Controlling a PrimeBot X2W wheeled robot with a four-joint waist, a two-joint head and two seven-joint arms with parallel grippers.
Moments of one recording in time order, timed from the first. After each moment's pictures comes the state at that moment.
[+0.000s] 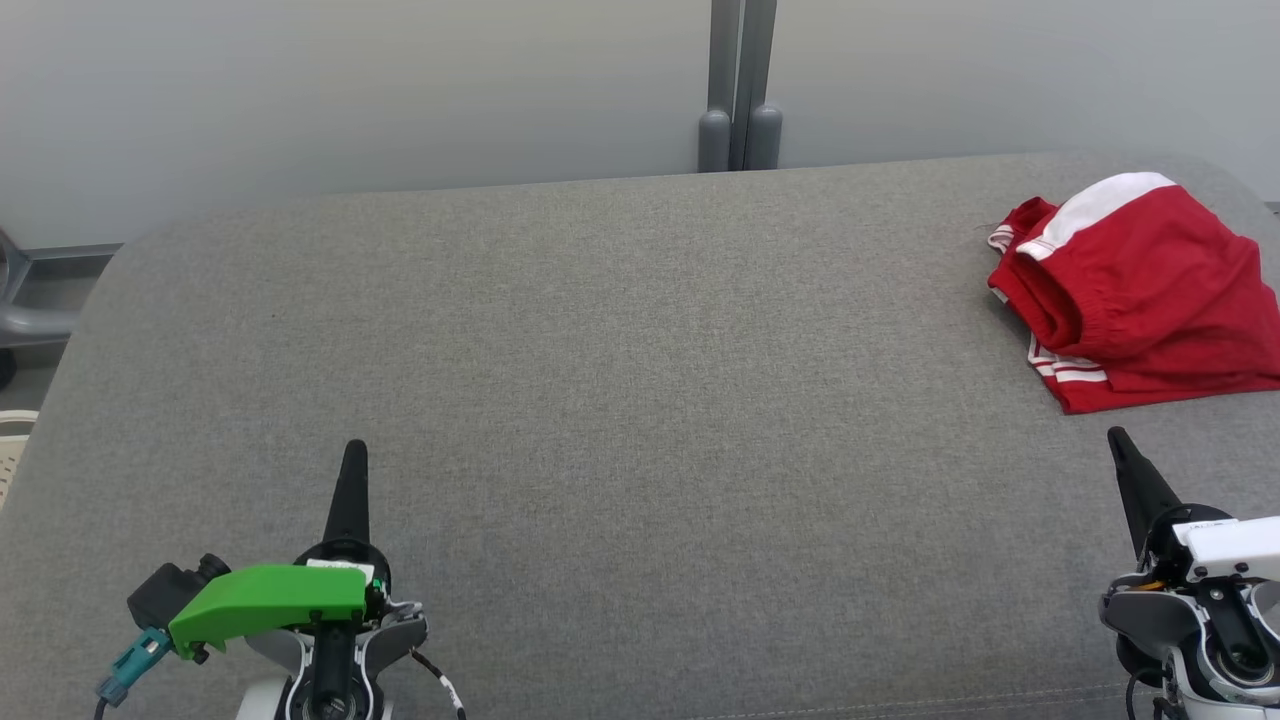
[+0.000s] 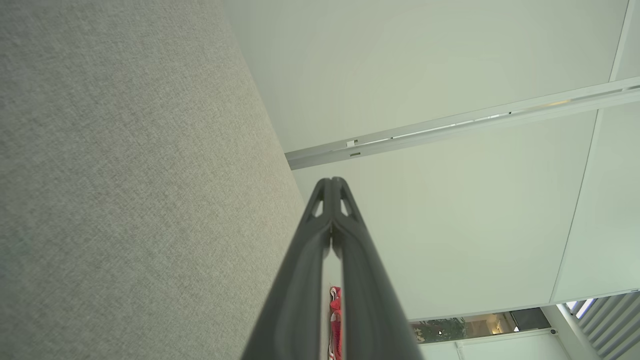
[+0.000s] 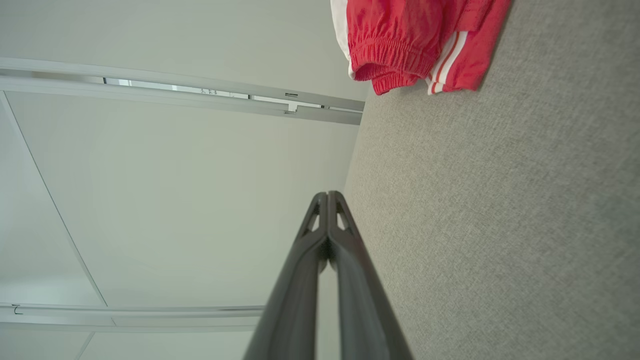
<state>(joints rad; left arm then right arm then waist) -0.15 0.05 -0.12 0.30 -1.45 -0.11 -0.12 -0.17 -0.05 -0.33 0.32 1.37 0.13 0.26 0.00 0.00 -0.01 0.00</state>
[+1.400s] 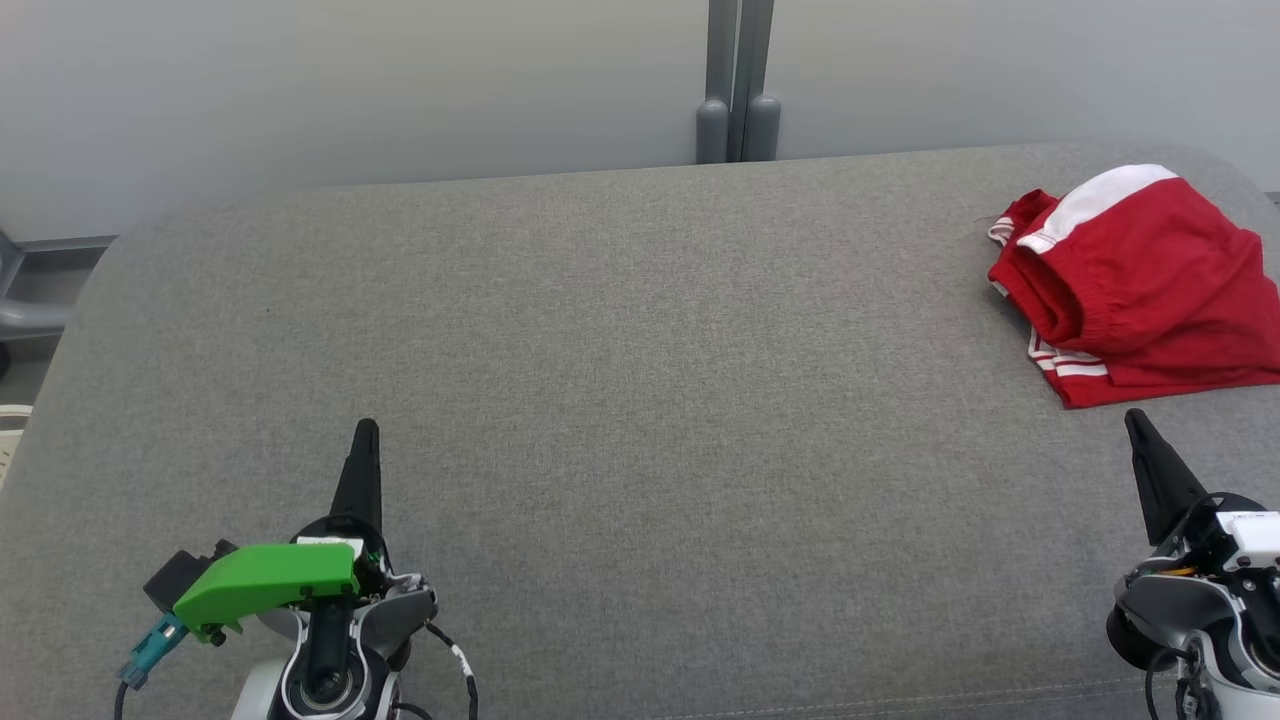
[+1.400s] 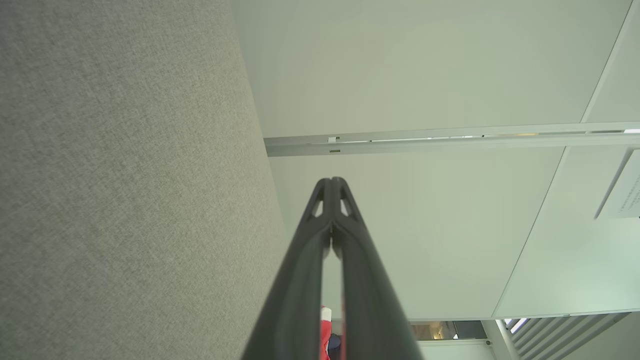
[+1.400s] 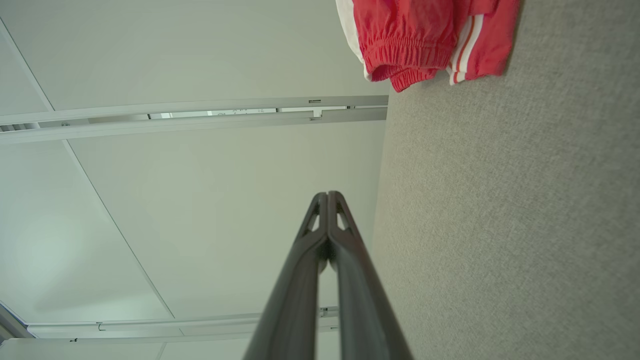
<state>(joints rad) -0.20 0.05 -0.14 0.33 -1.65 -0.13 -0.10 -0.20 -0.06 -0.38 0.34 1.56 0.13 0.33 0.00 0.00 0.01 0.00</state>
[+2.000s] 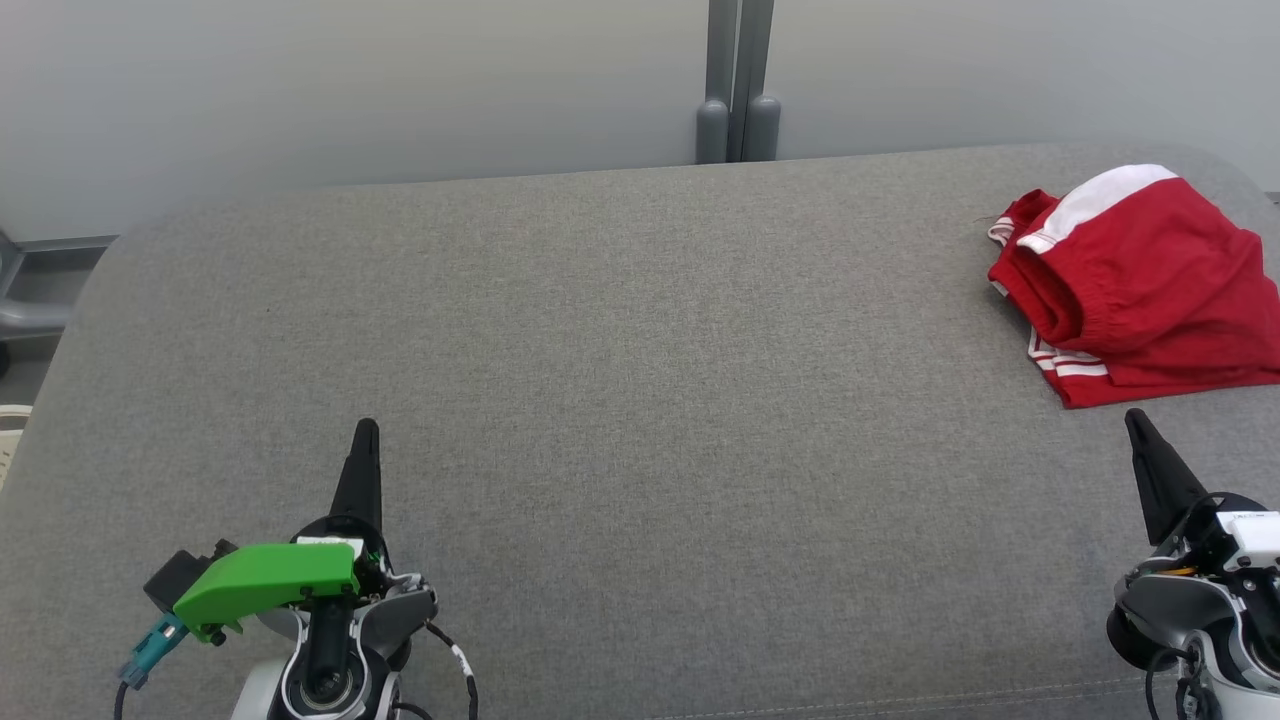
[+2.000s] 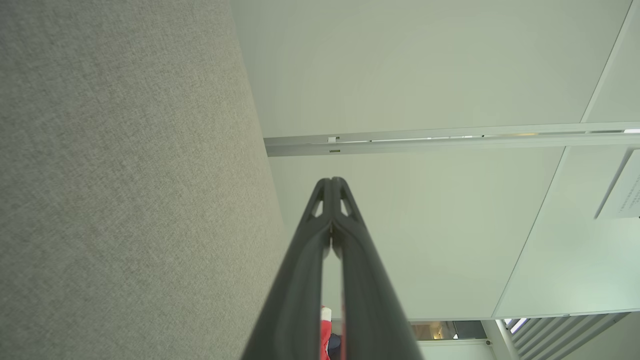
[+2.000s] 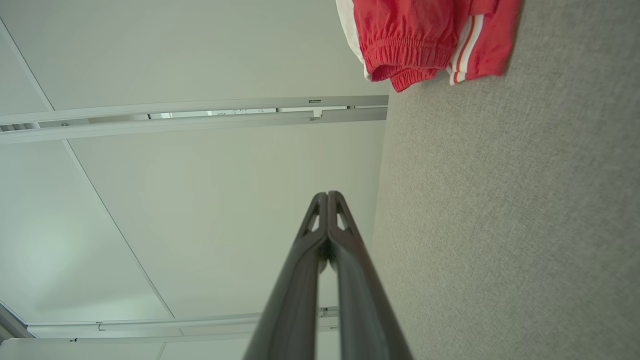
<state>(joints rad) -0.20 0.05 -0.14 0.33 -1.65 -0.13 -0.10 -0.20 -0.06 -0.38 0.34 1.56 0.13 0.33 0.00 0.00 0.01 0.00</state>
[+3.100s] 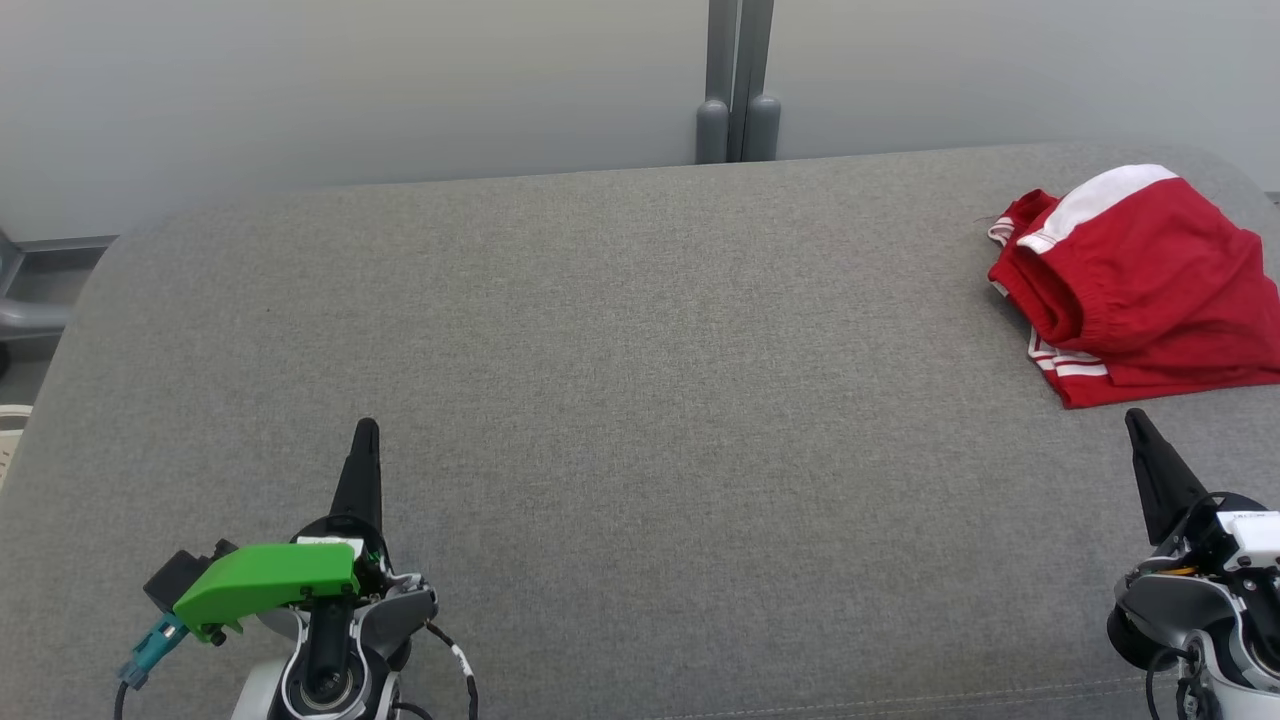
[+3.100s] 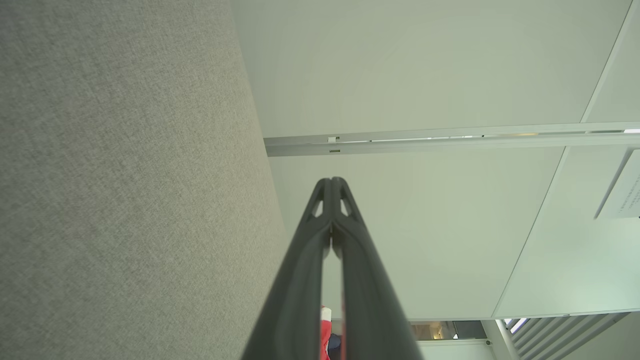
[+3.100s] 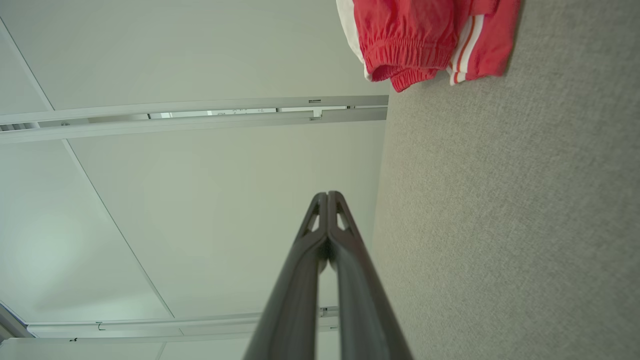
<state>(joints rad) -0.20 0.05 -0.14 0.33 -1.65 -0.13 -0.10 -0.20 -0.06 -0.38 0.34 1.56 0.13 0.33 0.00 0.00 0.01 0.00</state>
